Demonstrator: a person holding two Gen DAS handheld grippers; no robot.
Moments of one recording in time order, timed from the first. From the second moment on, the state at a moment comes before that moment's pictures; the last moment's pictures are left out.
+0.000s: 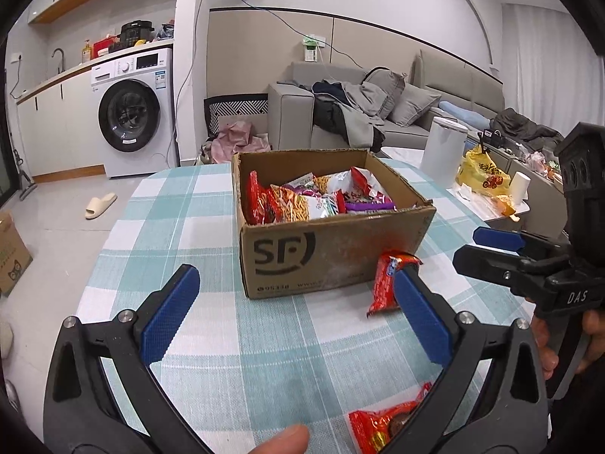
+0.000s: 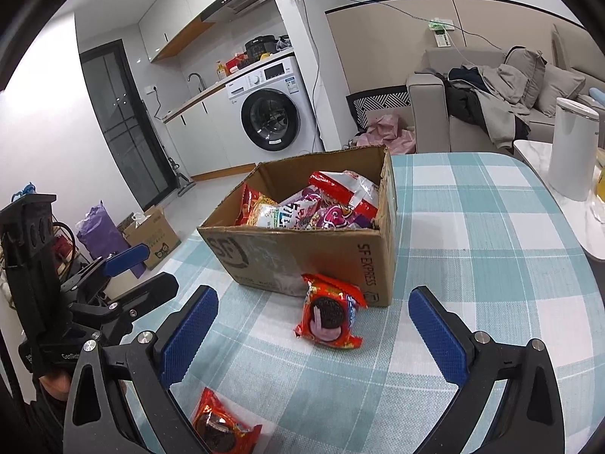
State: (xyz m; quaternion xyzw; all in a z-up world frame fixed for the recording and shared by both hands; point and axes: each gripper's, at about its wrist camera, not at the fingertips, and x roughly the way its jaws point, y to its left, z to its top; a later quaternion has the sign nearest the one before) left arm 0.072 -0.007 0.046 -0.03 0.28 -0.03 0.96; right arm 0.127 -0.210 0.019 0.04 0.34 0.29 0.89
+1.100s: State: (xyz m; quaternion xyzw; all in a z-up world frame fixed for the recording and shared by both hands) left arm 0.015 -0.034 -0.006 -0.03 0.34 -0.03 0.94; right arm 0.063 -0.236 -0.006 0.04 0.35 0.24 0.90
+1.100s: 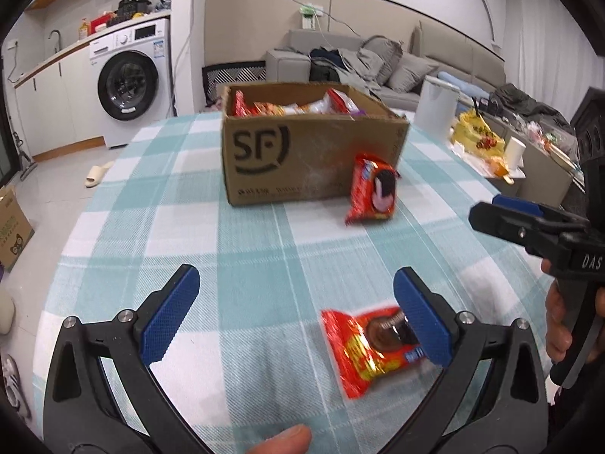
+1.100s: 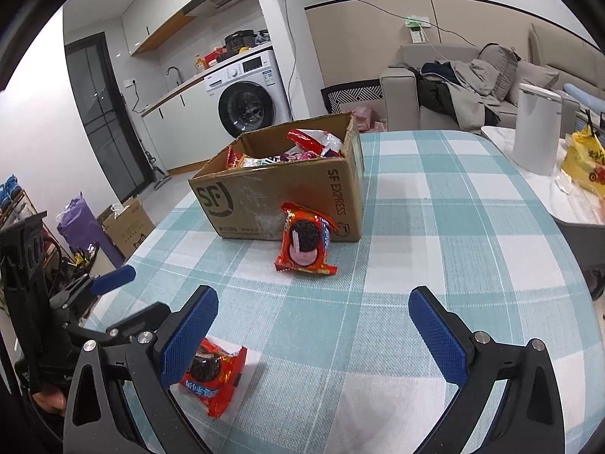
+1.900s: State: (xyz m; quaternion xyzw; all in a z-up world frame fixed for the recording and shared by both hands) left arm 0.013 -0.063 -0.032 -0.03 0.40 -0.09 0.91; right arm 0.051 -0.234 -0.030 0.02 0.37 0.22 0.90
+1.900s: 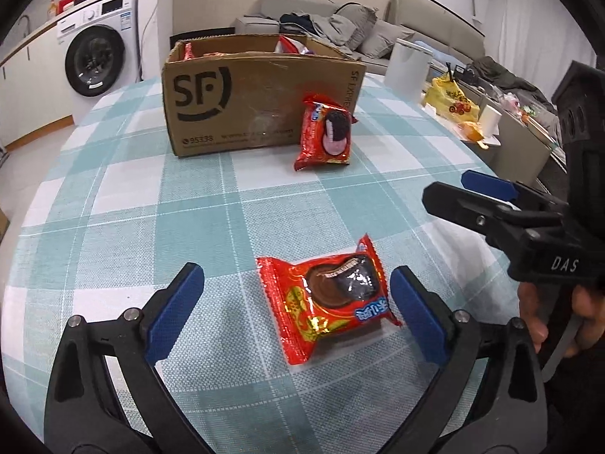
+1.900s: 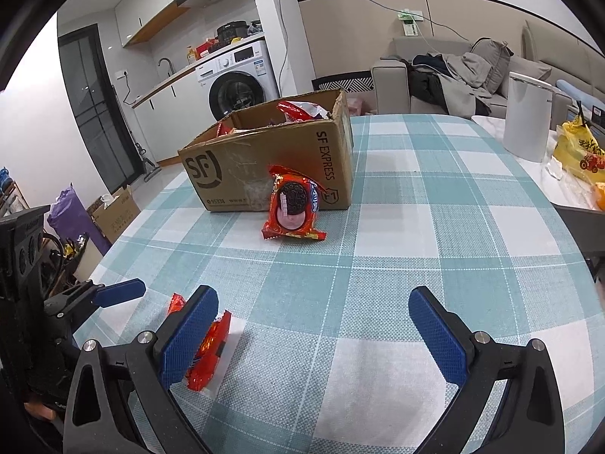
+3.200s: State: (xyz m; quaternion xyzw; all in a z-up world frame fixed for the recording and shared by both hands) left arm 0.056 -0.011 -0.023 -0.06 0.38 -0.05 0.92; right arm 0.120 -0.176 -0.025 -0.02 0.40 0.24 0.88
